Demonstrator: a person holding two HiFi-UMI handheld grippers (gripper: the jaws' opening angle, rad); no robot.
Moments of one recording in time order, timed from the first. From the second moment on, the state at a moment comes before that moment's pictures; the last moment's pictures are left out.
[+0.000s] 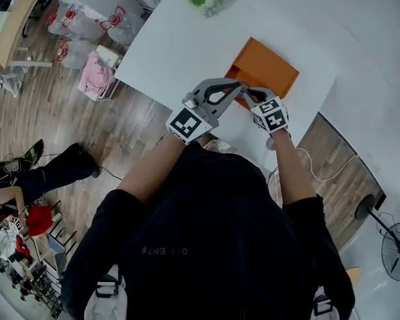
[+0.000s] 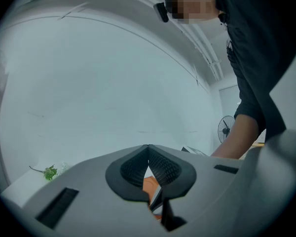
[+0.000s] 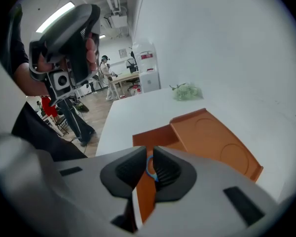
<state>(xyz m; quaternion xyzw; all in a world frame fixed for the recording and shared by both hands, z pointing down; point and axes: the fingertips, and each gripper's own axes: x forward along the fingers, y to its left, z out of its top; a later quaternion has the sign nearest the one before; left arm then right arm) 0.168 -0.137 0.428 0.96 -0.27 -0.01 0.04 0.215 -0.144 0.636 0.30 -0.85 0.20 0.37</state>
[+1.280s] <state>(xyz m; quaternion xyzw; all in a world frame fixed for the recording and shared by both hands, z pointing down) 0.129 -0.165 0.480 0.95 -0.30 0.01 0.07 0.203 -0.158 0.759 0.22 -0.77 0.17 0.57</state>
